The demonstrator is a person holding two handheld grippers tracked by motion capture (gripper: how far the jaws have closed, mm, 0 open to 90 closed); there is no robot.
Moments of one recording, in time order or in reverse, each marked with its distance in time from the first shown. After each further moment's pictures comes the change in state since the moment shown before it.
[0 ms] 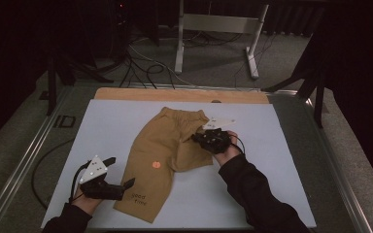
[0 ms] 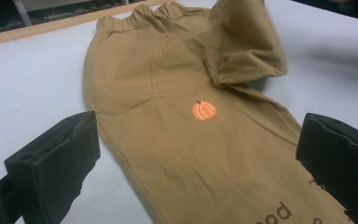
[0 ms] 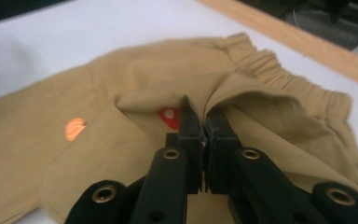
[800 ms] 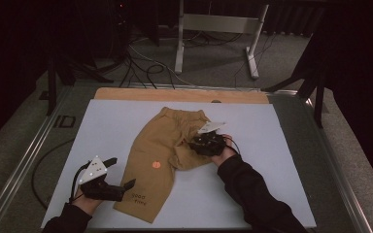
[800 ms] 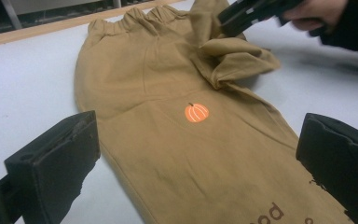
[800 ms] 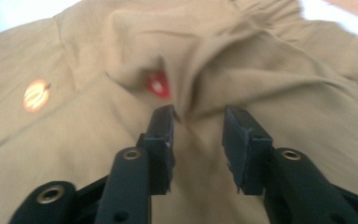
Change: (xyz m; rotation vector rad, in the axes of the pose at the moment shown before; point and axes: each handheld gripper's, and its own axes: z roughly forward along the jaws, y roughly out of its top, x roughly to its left) left arm 0.000 0.000 0.000 -0.013 -0.023 0.006; right arm -0.010 -0.025 0.016 0.096 -0.007 -0.014
